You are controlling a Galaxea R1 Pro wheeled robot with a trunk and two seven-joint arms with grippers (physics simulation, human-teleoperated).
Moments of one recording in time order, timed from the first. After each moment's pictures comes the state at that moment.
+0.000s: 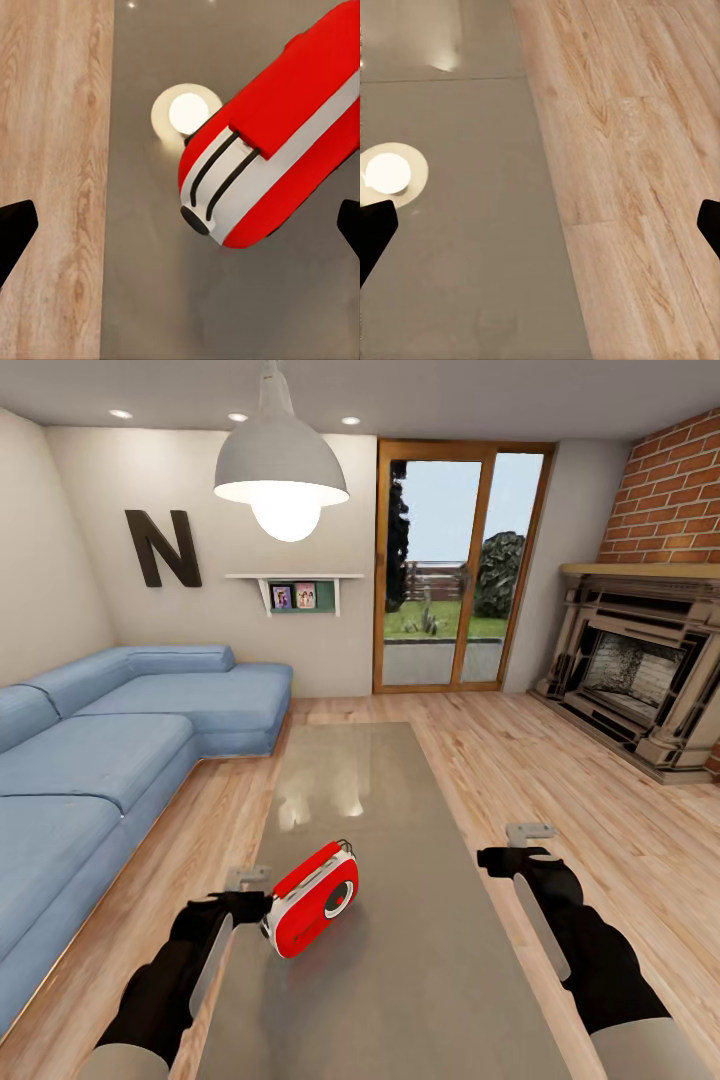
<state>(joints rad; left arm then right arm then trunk) -0.46 -0.03 0.00 -1.11 0.00 0.71 0.07 -0.52 -0.12 0.11 -1.32 -0.18 0.82 -0.27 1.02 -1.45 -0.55</state>
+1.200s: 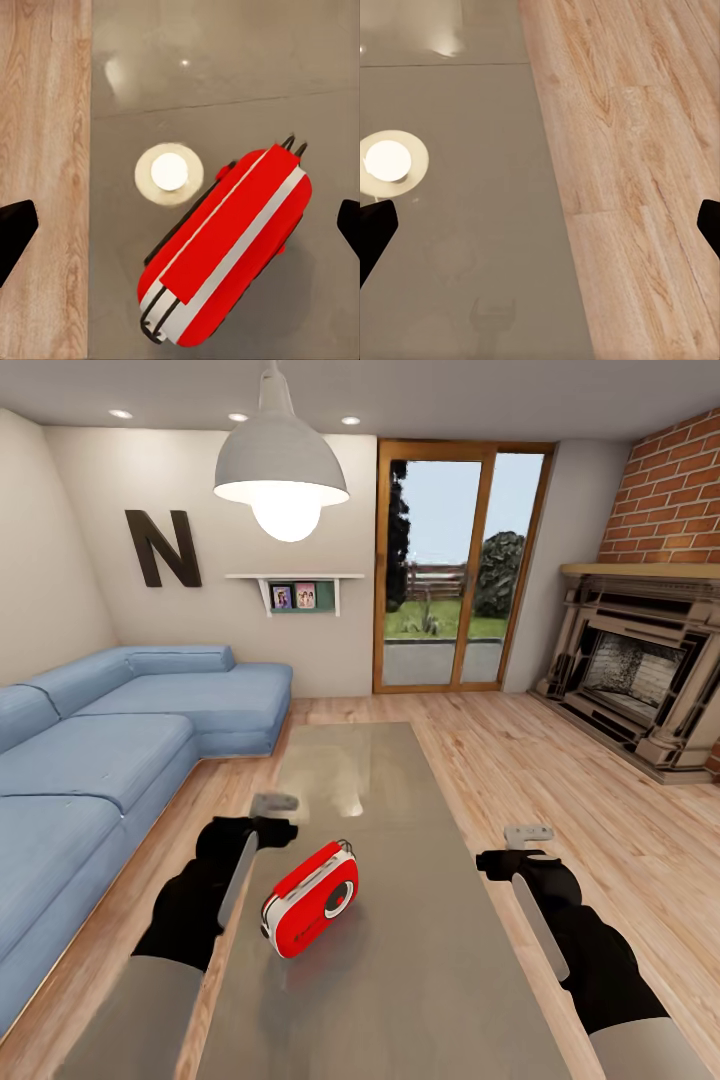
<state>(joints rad) -0.68 -0.09 -0.08 -1.22 0.00 0.92 0.09 -0.52 -0.11 0.12 -1.32 -0.18 0.86 -0.27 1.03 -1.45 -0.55</state>
